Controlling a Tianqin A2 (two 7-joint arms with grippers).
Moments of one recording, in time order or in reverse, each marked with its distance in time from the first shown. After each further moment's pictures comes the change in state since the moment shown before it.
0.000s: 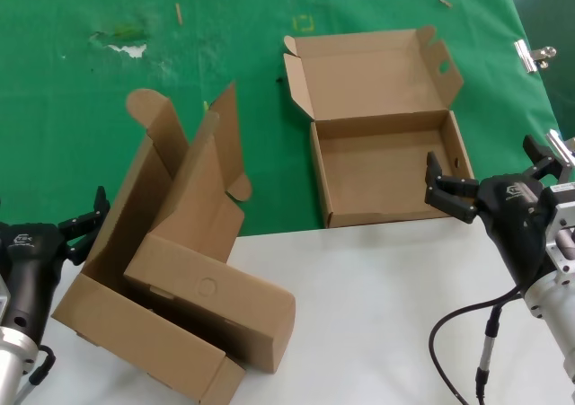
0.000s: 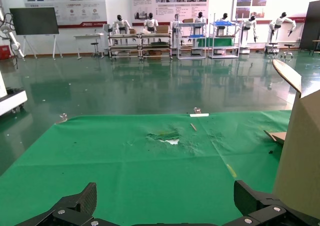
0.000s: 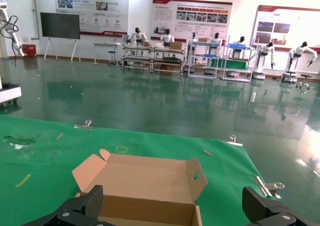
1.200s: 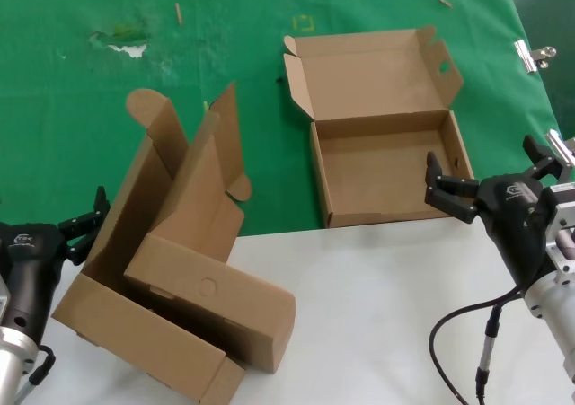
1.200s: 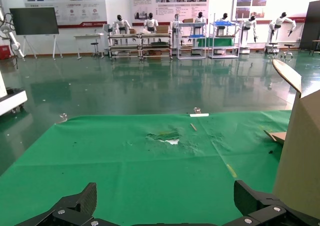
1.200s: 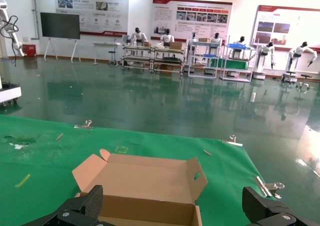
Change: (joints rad) left arm 0.000 0.000 0.000 0.000 0.000 0.000 0.000; right arm 0.000 0.000 0.000 0.000 0.000 0.000 0.000
